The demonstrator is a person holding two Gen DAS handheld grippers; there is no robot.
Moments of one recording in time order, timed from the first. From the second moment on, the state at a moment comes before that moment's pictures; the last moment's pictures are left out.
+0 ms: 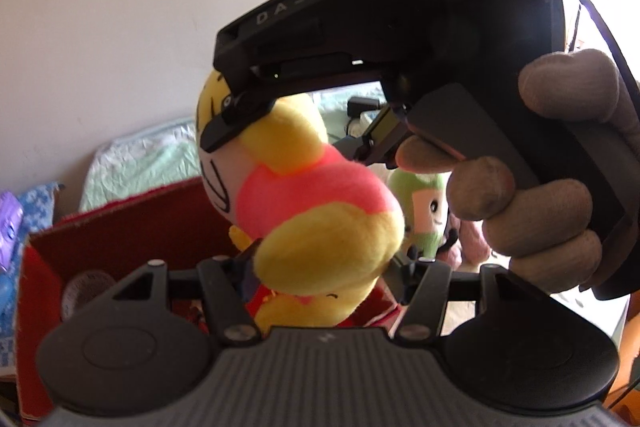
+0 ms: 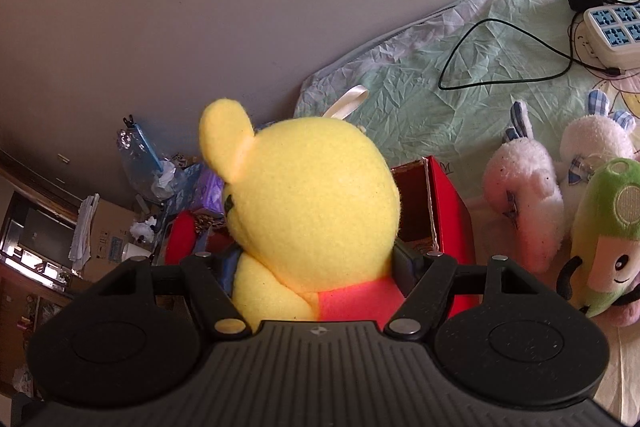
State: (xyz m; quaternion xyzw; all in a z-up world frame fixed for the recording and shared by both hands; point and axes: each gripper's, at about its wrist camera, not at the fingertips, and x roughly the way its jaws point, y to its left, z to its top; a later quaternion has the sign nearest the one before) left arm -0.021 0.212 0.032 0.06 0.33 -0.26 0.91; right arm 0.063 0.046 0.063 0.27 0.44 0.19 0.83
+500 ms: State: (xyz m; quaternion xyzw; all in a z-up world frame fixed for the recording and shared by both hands) left arm -0.016 0.230 0.005 0.04 0.38 -0.29 0.88; right arm 0.067 0.076 0.035 0.21 0.48 0.14 0.84
